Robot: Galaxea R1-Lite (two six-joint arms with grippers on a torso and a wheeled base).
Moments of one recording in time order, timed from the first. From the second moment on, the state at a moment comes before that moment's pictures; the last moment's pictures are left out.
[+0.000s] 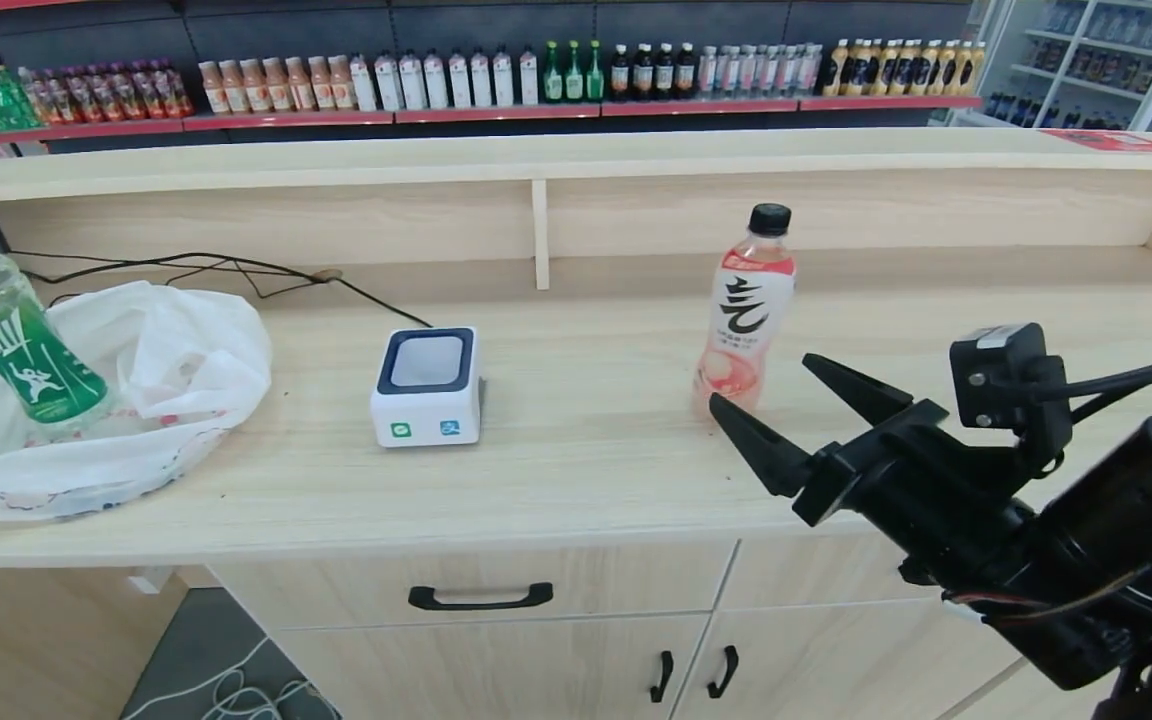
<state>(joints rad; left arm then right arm) 0.00 0.00 0.00 0.00 0.00 0.00 0.62 1.72 -0.38 -1.57 -0.05 -0.02</state>
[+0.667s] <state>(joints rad) 0.00 0.00 0.00 0.00 0.00 0.00 0.60 1.87 -0.55 -1.57 -0.17 -0.04</state>
